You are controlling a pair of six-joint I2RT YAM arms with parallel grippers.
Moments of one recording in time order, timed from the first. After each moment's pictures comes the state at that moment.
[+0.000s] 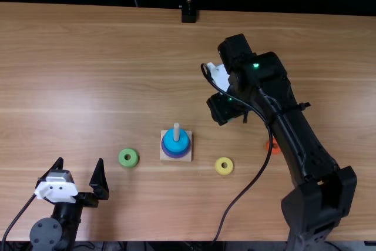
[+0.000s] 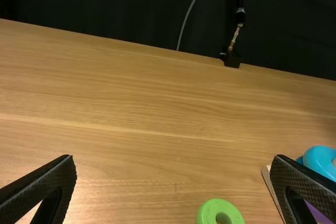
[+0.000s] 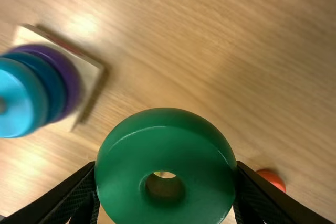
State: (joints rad) left arm -0.09 0.01 0.05 -0.14 0.01 -0.24; right arm 0.37 2.02 1.93 -1.33 -0.08 -0.18
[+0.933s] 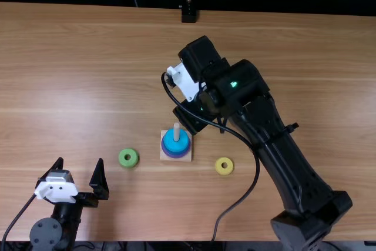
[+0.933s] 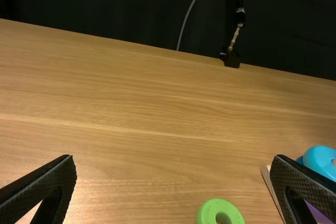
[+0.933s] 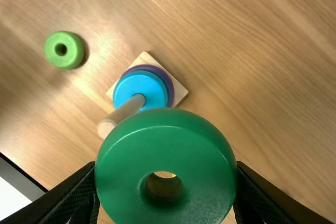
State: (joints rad) left arm -0.08 0.01 0.05 -0.14 0.01 -0.24; right arm 0.59 1.98 2.18 -1.46 -0.08 -0.18
